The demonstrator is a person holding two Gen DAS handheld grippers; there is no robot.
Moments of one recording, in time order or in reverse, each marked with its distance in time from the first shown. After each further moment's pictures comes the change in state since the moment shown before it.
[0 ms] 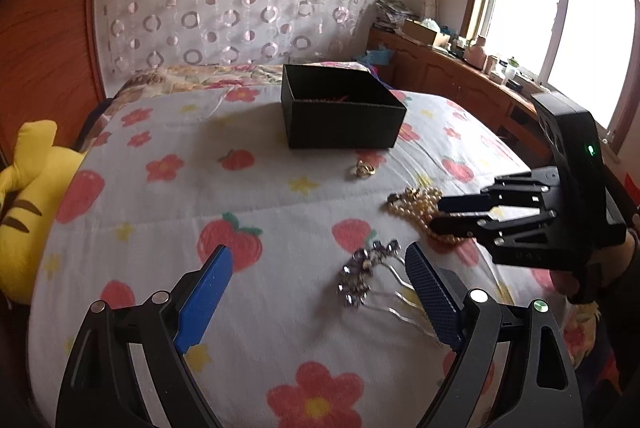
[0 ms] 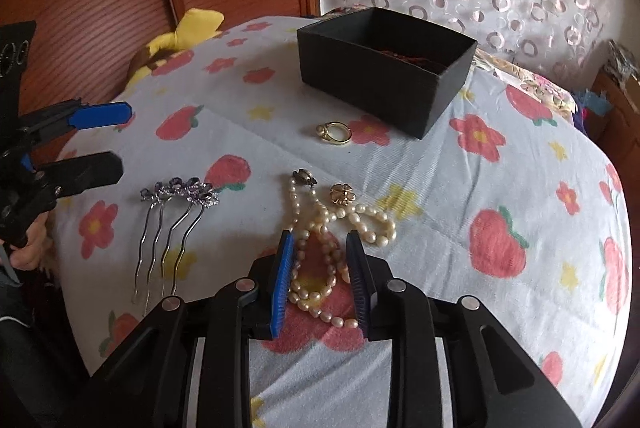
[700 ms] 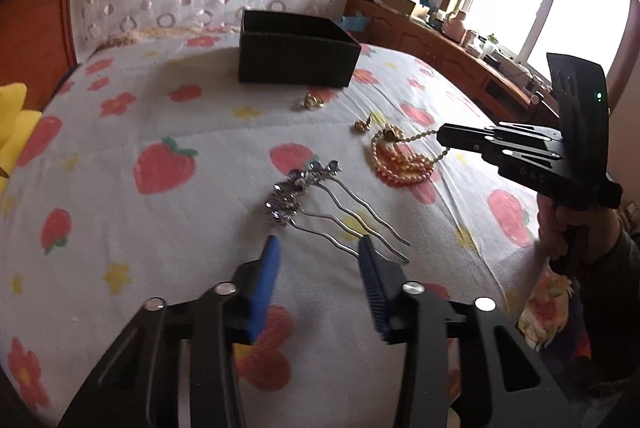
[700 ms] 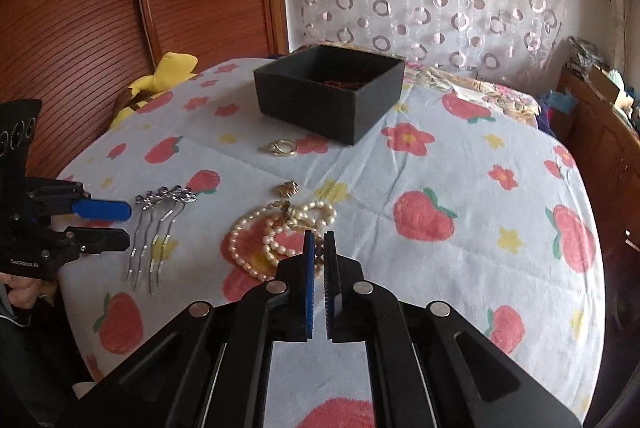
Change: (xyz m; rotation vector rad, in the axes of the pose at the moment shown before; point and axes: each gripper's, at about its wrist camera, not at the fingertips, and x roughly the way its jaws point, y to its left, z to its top) left arm 0.010 -0.027 -0.033 -0.032 0.134 -0.121; right arm -0.042 -0.026 -0.033 0.094 -0.153 -0.072
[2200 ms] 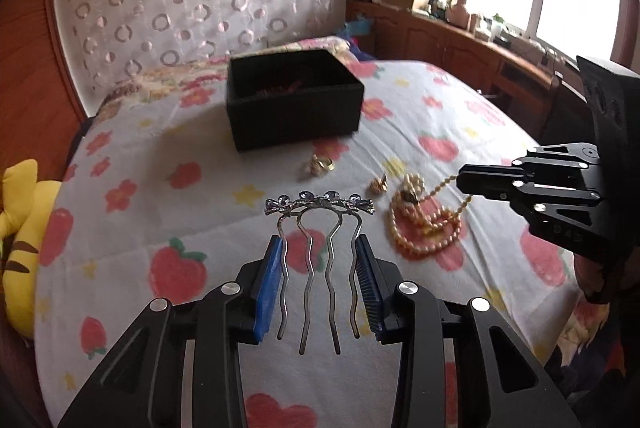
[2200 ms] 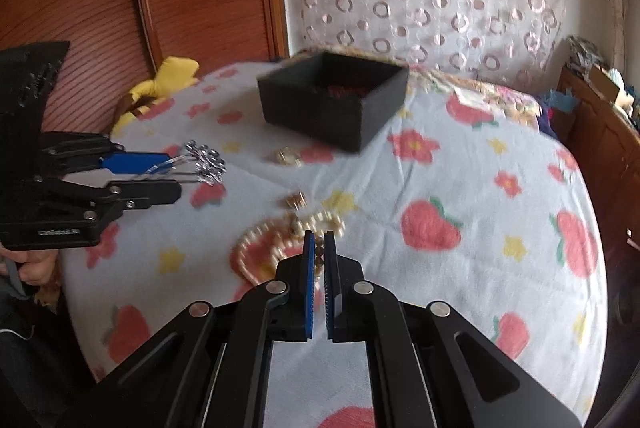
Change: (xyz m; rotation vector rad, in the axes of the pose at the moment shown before) left arm 0.010 -0.019 0.058 0.155 -0.051 0.141; right arm -0.005 0.009 0.012 -0.006 -0.026 0.005
